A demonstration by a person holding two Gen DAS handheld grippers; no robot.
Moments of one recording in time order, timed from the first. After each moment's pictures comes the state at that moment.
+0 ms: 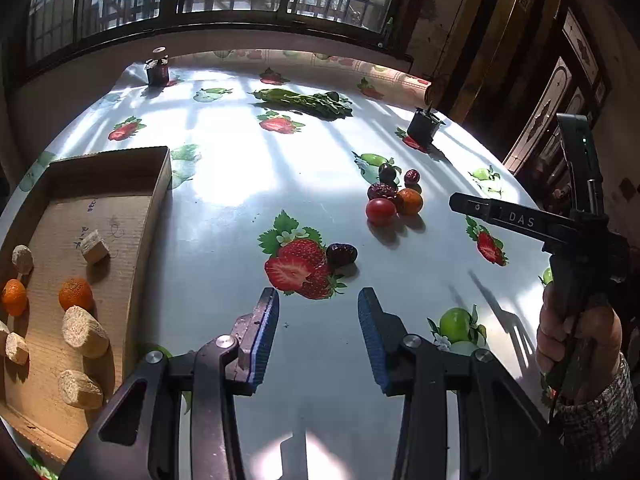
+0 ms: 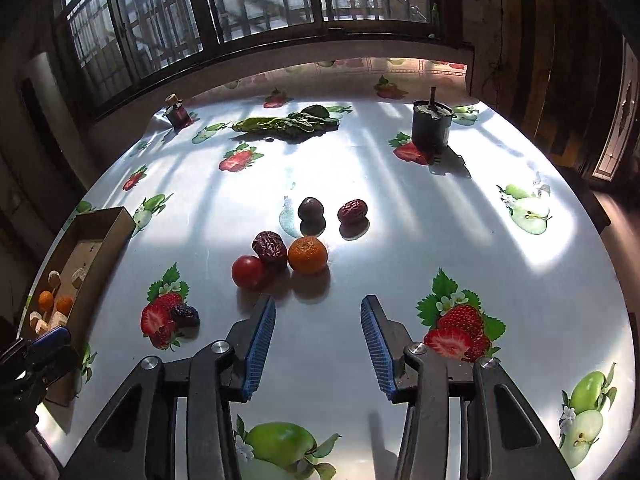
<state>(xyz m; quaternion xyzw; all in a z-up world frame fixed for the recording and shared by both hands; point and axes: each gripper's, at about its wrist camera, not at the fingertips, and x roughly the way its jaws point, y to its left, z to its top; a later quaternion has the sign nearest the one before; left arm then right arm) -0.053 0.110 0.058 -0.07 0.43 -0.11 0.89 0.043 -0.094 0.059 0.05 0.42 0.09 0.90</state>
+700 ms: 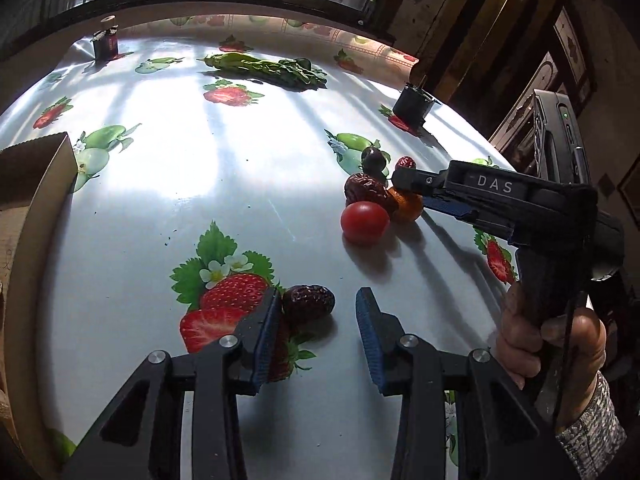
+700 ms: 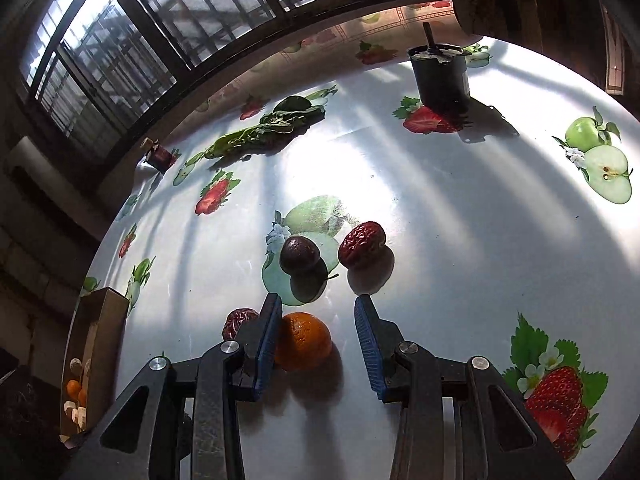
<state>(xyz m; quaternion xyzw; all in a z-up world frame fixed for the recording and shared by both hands) 0.018 0.082 0.010 -0.10 0.45 -0.17 0.87 0.115 -0.103 0.010 0.18 0.44 0.12 0.87</state>
